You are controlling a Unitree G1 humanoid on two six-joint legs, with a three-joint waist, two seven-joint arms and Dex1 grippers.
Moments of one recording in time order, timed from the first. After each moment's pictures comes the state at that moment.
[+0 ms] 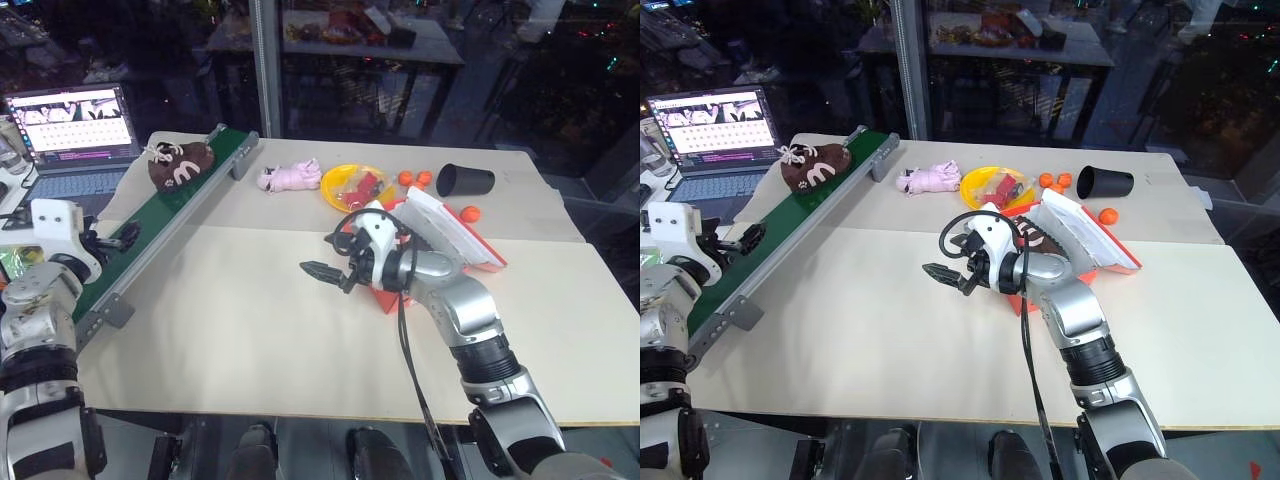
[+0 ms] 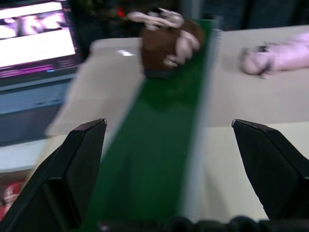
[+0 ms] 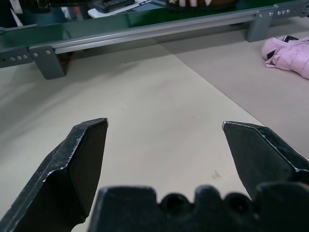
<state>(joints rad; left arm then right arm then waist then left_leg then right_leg) -0.56 0.76 0.40 0.67 -0.29 0.14 -0.53 -0.65 -0.29 0.18 -0.03 0.28 0.62 0.72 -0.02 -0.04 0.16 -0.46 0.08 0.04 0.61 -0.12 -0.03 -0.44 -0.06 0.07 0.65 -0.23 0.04</state>
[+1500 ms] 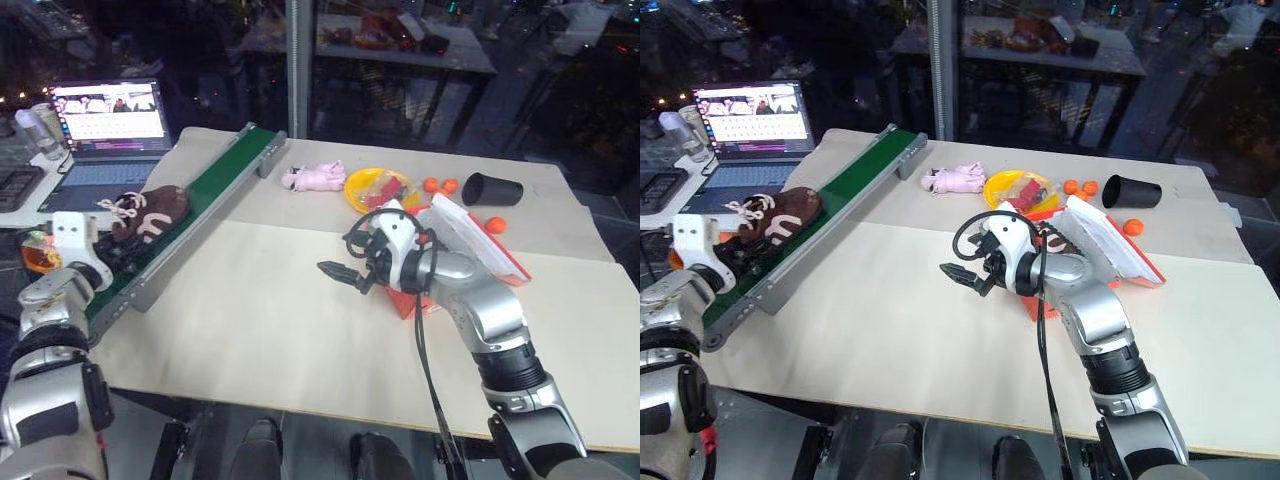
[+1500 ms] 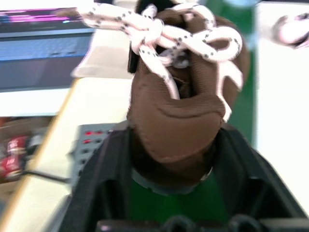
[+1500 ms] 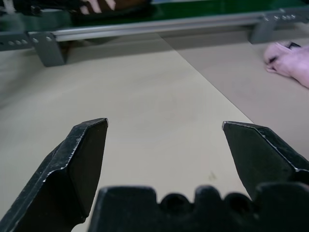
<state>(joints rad) -0.77 0.72 0.35 1.05 -0.21 0.03 -0.71 -0.61 -0.38 0.16 -0.16 0.29 0.71 0.68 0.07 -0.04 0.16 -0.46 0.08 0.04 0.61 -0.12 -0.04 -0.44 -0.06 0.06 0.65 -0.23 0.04</state>
